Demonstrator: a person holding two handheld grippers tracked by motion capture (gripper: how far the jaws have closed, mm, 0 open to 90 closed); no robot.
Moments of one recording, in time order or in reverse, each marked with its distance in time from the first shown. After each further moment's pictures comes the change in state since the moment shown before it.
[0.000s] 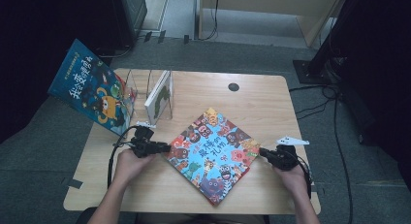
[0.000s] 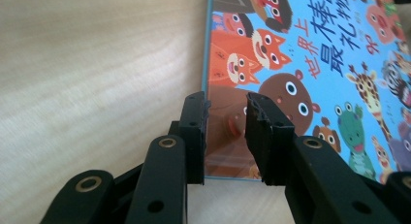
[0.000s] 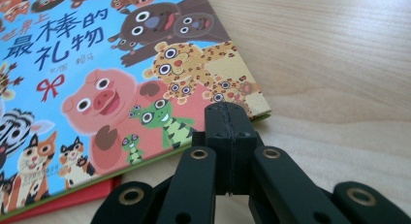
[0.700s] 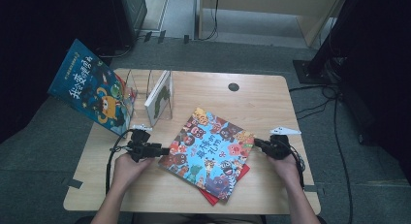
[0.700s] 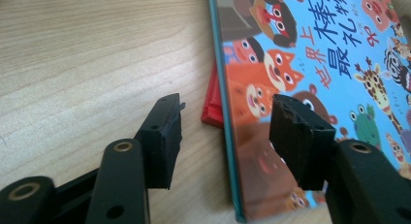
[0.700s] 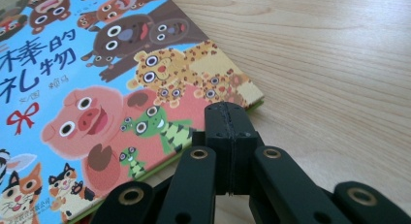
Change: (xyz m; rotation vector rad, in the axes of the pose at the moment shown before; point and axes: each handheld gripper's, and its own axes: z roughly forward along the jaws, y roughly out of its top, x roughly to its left) left arm 0.002 -0.010 -0.004 -0.029 0.042 -0.032; right arm -0.007 0.024 0.029 -0.019 -0.002 -0.012
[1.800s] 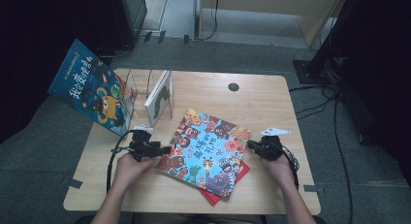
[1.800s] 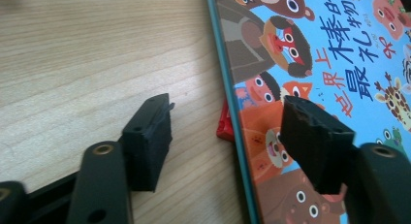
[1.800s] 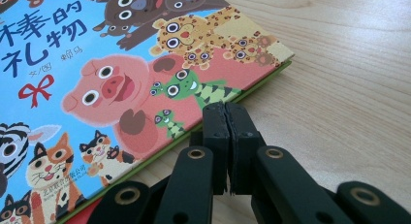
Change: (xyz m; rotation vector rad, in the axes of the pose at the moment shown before) left arm -0.002 -0.002 0.009 -0.044 0.057 -0.006; right arm 0.022 0.003 0.012 0.051 -0.004 -0.067
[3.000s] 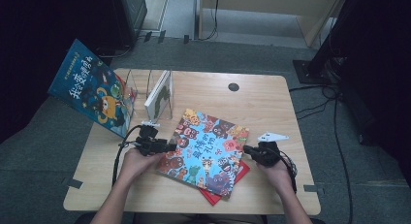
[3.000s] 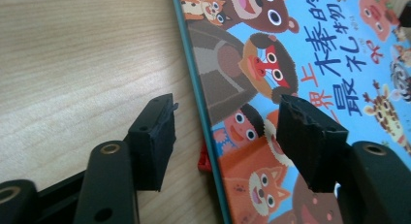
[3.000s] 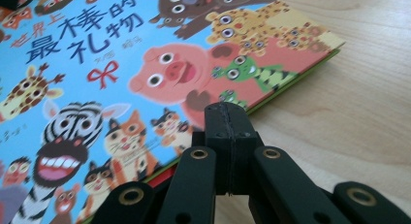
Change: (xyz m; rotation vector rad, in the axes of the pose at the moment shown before) left arm -0.002 0.019 0.014 0.041 -0.046 0.024; right arm 0.026 -0.007 -0.011 -0.009 0.059 -0.032
